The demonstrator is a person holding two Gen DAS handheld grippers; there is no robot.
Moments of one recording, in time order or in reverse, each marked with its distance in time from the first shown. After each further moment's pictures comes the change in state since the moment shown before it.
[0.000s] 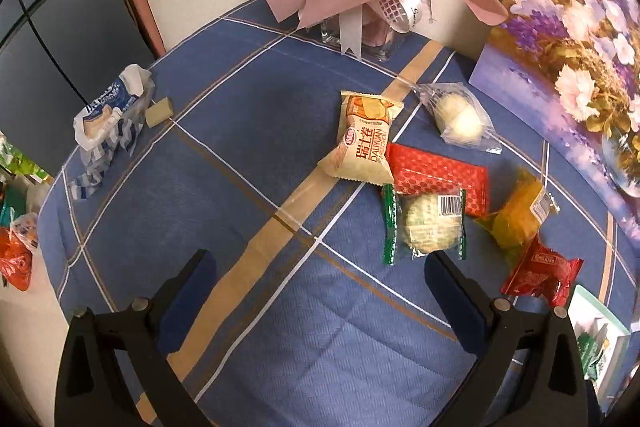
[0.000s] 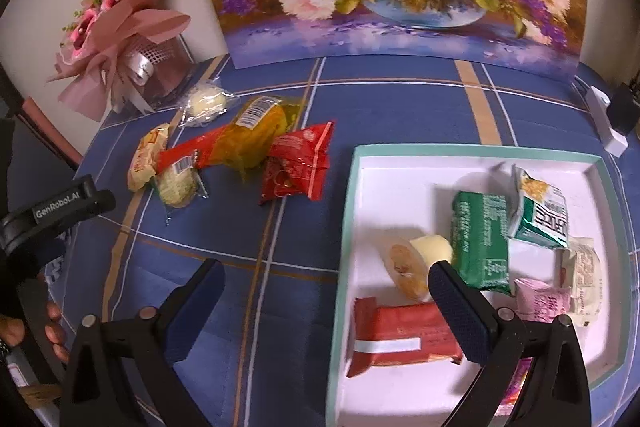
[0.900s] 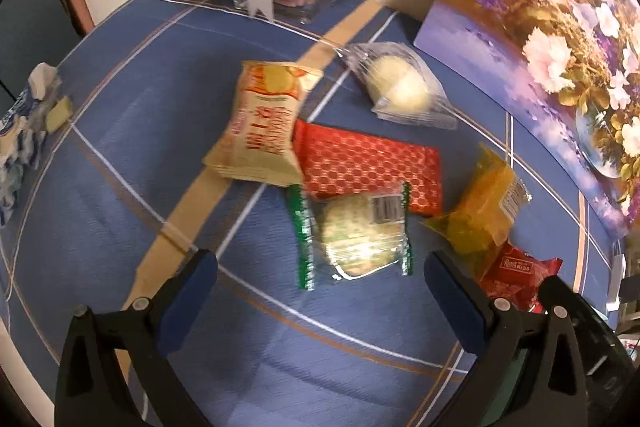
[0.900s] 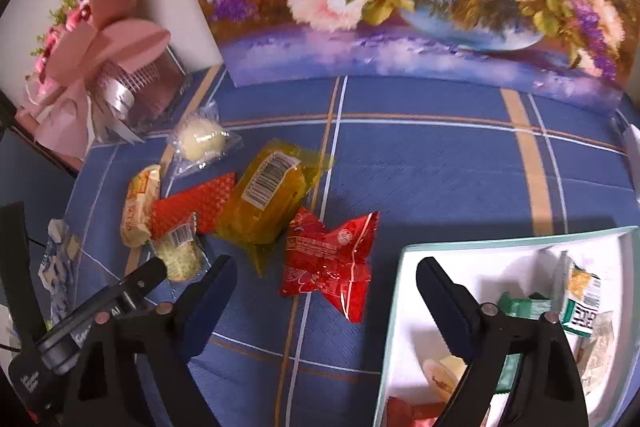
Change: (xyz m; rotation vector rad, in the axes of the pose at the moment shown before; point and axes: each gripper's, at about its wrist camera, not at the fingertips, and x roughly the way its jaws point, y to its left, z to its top) left arm 0.057 -0.046 0.011 0.089 0.107 -0.202; right arm 0.058 0.018 0.082 0.012 0.086 0.012
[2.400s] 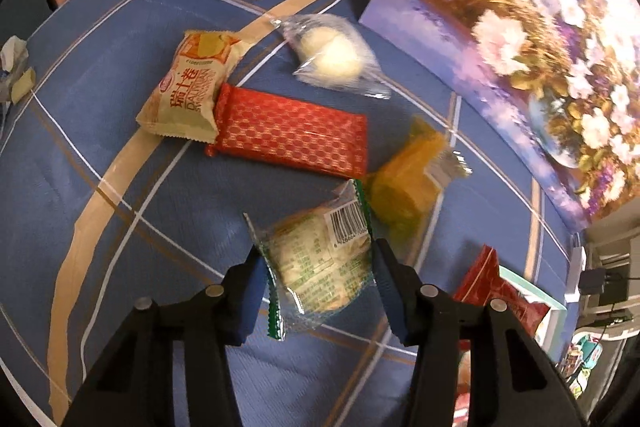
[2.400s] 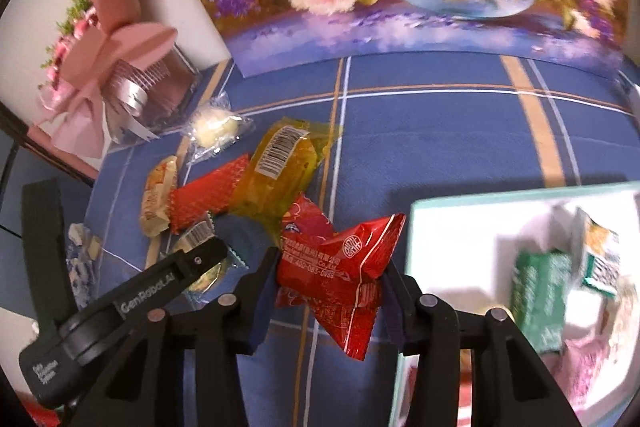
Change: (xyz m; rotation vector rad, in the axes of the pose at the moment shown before) left arm -0.013 -0.041 -0.022 -0.030 0.046 -0.158; right arm -0.028 -0.011 -0.030 0.091 -0.022 0.080
